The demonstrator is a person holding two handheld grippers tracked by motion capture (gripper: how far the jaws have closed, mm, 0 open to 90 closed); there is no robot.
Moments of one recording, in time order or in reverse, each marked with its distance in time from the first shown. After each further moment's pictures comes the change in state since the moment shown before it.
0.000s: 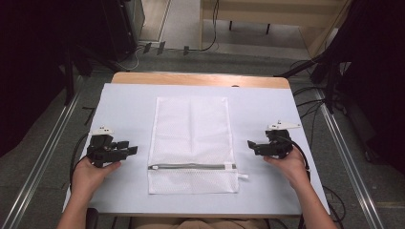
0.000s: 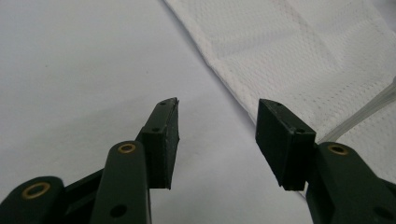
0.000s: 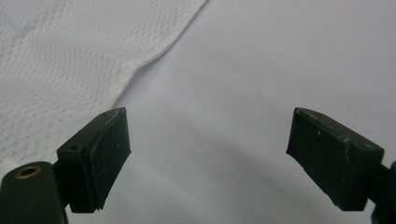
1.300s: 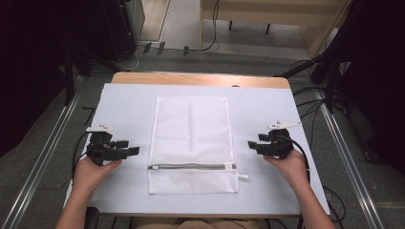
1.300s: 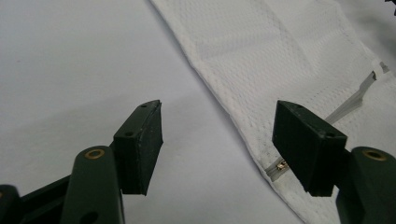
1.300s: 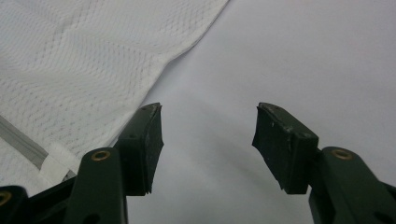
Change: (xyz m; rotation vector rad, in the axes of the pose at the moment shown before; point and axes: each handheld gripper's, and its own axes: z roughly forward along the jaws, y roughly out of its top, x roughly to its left) left arm 0.004 0.005 -0.002 0.015 -0.092 -0.047; right arm 0.004 0.005 -0.007 0.047 0.087 0.002
